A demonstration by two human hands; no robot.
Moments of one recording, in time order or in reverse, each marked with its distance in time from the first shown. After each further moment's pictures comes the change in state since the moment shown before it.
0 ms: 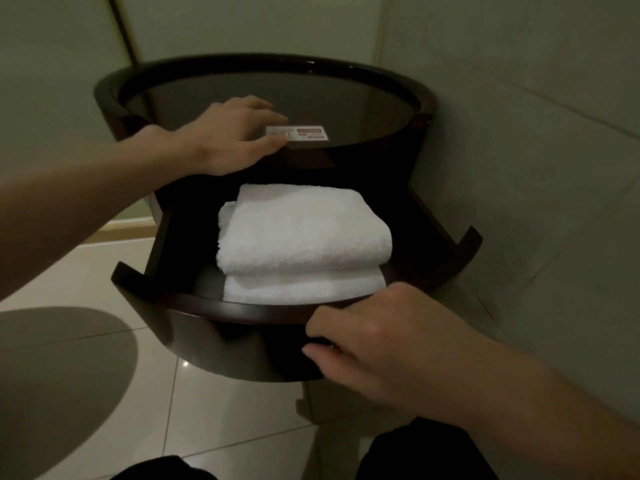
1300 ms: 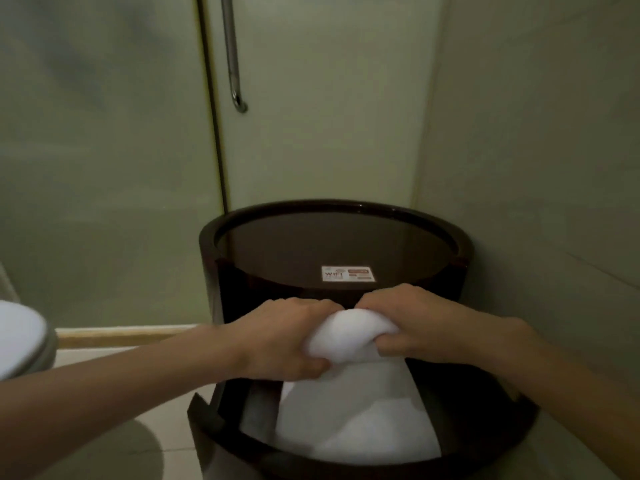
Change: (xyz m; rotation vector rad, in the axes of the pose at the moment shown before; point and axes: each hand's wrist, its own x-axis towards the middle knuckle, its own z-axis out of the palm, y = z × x) left_hand -0.080 0.062 -0.026 -0.116 -0.105 0.047; right_hand 0.106 0.110 -0.050 0.071 -0.134 0.151
